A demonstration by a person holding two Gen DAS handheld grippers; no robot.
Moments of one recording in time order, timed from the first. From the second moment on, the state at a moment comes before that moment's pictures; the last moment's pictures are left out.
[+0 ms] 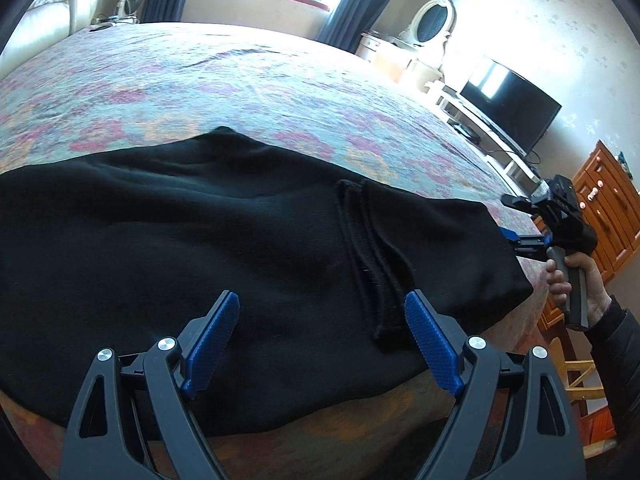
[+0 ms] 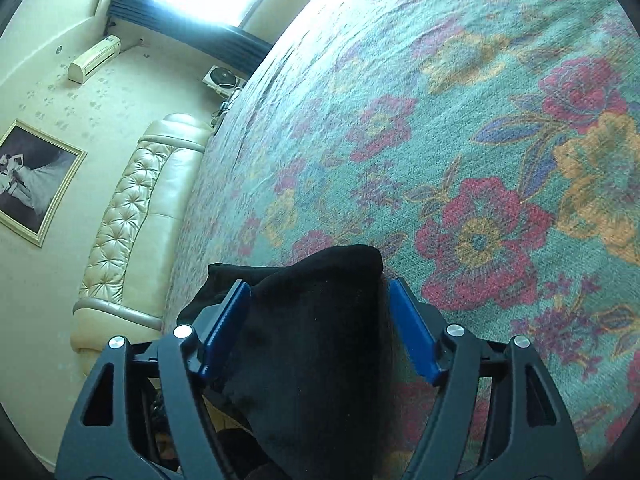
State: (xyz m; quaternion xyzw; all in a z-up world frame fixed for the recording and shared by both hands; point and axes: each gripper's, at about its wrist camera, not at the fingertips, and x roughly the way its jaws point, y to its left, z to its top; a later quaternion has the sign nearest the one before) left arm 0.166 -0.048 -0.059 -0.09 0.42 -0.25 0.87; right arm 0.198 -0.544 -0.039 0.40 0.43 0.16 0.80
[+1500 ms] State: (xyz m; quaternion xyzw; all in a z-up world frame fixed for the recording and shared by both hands) left arm 0.282 0.267 -0.104 -0.34 0.51 -0.36 0.70; right arm 0.173 -0.469 0.029 0.37 0.38 0.19 0.82
